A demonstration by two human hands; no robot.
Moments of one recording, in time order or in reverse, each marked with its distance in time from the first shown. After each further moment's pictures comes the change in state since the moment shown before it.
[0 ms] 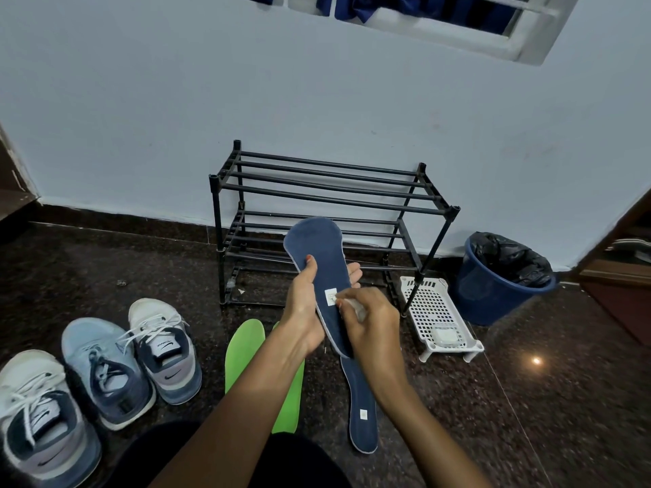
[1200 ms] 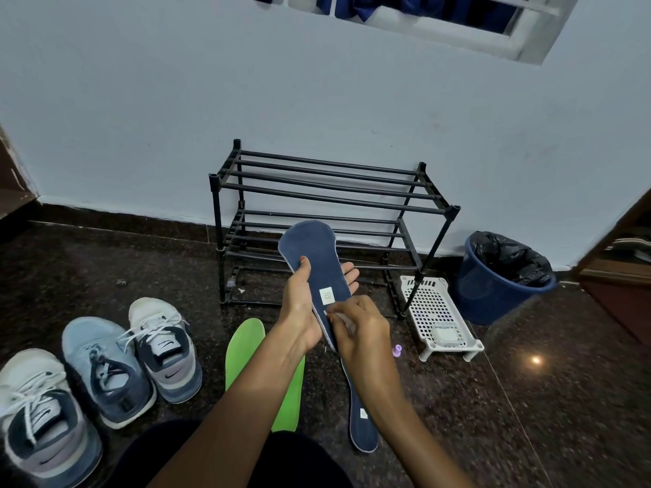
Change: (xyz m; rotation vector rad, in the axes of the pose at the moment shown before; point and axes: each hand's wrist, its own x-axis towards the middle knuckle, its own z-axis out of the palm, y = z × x) left_hand 0.009 0.002 -0.006 0.003 0.031 -0.022; right_hand -0.015 -0.005 0.006 -0.066 -0.071 -0.051
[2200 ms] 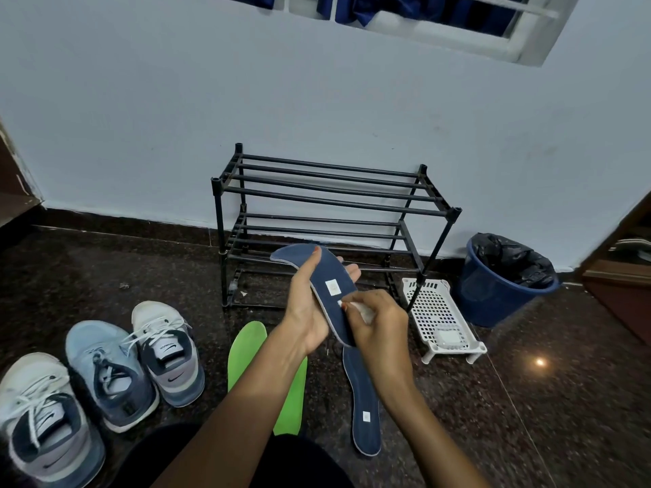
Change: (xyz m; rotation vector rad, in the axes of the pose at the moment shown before) left_hand -0.009 0.002 0.007 -0.070 -0.003 0.085; right_hand 0.013 0.000 -0.013 0.089 0.080 0.104
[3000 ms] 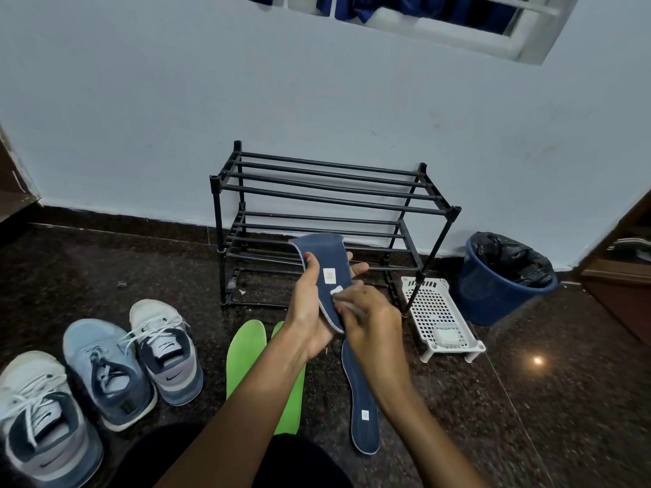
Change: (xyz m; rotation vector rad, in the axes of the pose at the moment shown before) left_hand 0.000 -0.007 -0.002 0.063 -0.103 0.040; right_hand 0.000 -0.003 0.005 -0.029 -0.021 -0.113
